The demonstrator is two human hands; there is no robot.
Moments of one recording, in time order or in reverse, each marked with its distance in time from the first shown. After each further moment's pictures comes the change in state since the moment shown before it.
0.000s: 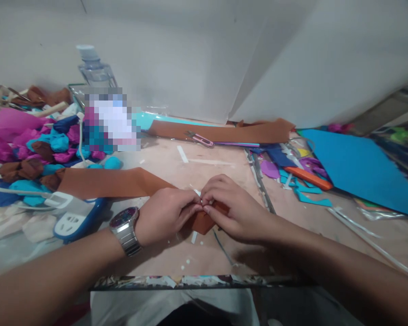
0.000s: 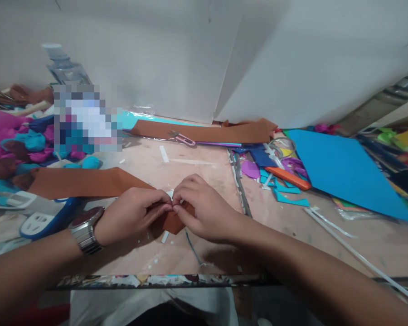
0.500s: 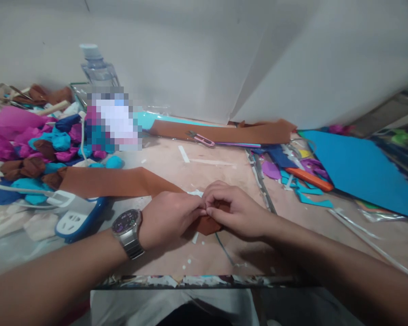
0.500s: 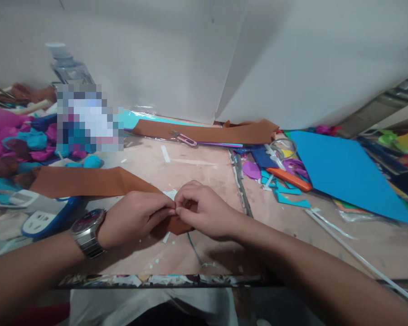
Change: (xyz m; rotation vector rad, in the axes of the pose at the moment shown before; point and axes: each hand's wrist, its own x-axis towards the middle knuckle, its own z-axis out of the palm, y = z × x) left_hand -0.005 0.000 0.006 0.162 0.022 0.148; right_hand -0.001 0.008 0.005 0.248 -0.036 0.186
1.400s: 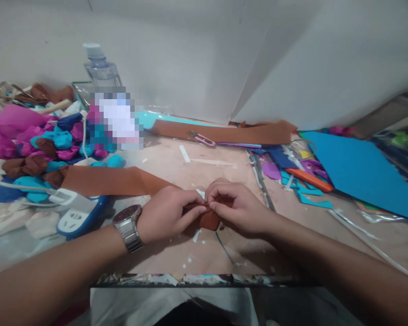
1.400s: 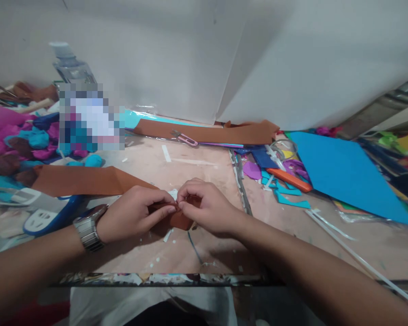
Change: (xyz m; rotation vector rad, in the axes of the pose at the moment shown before) left_hand 0.005 0.001 -0.011 -0.235 0.011 -0.078; right_hand 0.001 0.002 -0.001 0.054 0.071 0.035
